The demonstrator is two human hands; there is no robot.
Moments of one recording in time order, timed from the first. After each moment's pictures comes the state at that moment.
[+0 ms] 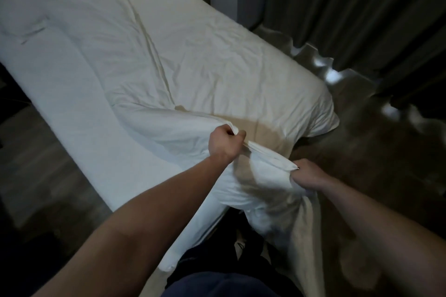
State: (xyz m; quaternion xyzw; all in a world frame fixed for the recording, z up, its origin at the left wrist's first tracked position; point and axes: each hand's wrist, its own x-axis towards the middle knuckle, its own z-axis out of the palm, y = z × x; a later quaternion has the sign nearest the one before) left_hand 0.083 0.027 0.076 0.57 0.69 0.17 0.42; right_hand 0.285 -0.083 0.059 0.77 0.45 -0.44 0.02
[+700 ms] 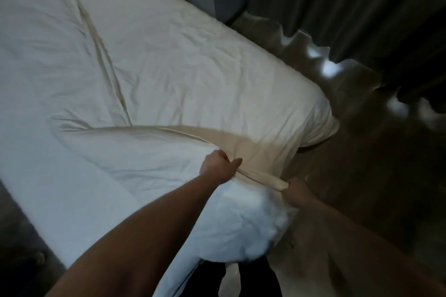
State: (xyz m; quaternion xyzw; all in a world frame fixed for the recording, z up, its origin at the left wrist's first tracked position) left_hand 0.197 0.142 -0.065 0.61 0.66 -0.08 0.42; right_hand 0.396 0.016 -0.108 0.81 0.36 -0.45 0.08
